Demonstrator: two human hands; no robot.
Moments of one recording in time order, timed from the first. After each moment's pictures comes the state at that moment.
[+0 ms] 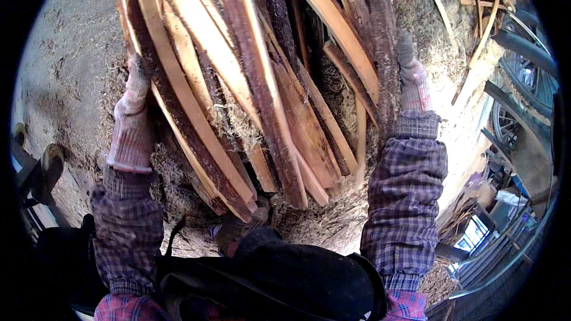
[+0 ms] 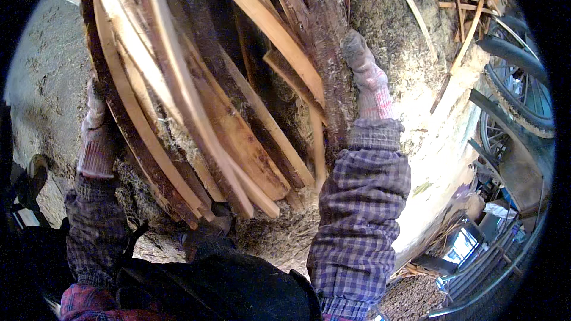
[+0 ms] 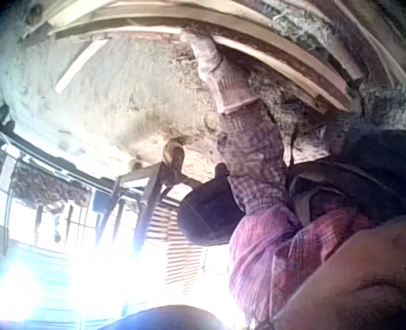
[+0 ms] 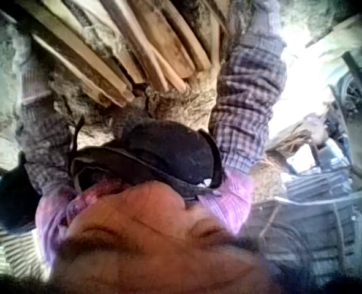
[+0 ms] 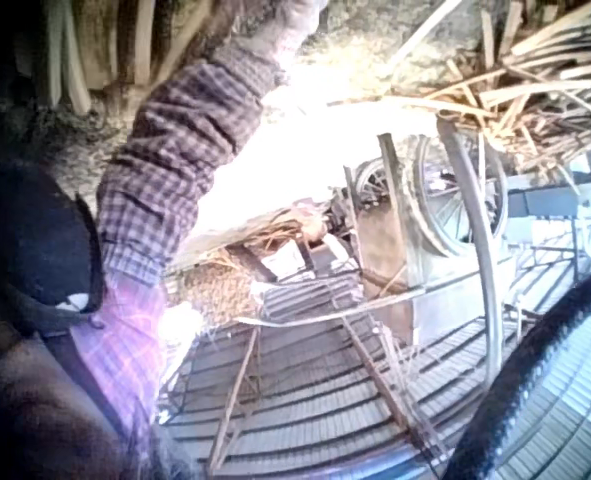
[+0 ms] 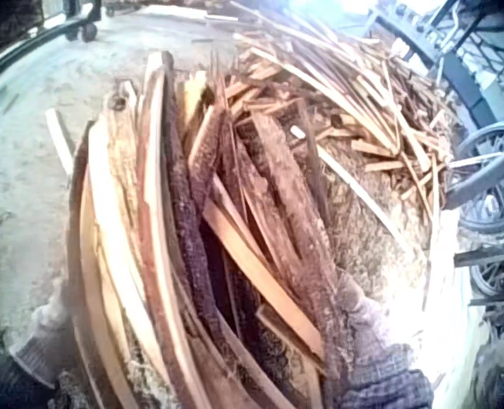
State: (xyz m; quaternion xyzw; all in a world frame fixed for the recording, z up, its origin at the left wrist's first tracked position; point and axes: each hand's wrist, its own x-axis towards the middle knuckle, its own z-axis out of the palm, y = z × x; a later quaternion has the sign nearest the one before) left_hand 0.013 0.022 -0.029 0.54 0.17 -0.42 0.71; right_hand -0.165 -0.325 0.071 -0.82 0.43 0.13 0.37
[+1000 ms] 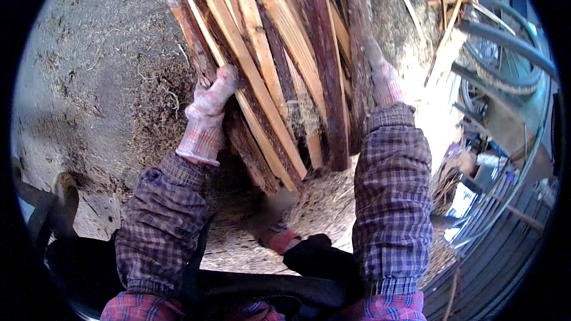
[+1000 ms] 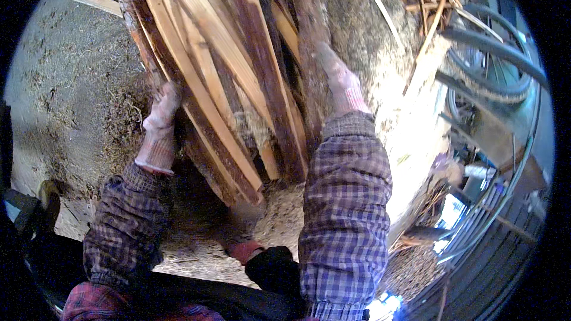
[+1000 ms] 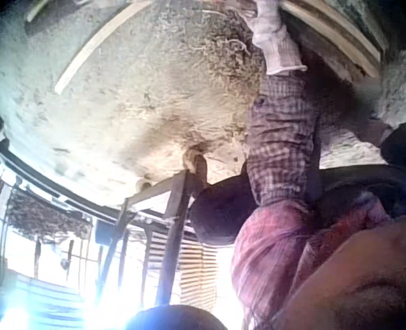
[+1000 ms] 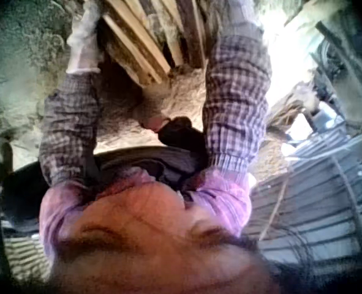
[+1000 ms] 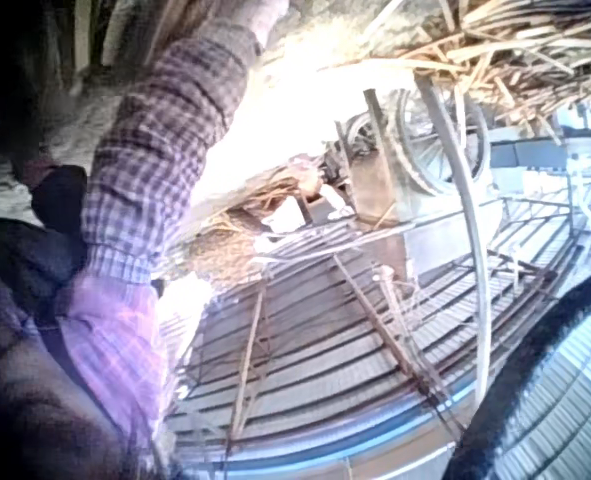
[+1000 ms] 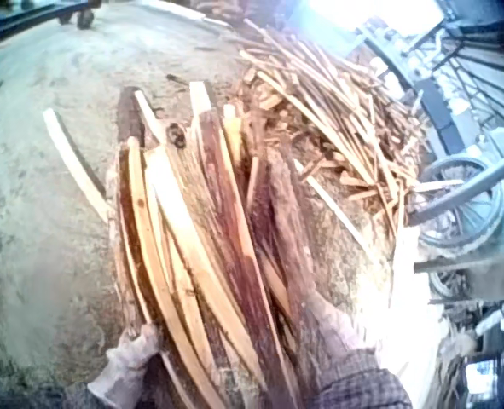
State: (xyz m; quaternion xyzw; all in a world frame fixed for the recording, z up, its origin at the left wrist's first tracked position) left_hand -0.014 -0.005 -0.045 0.35 0.13 -0.46 0.80; right_hand -0.148 -0.244 0.106 -0.75 0.55 0.08 0.37
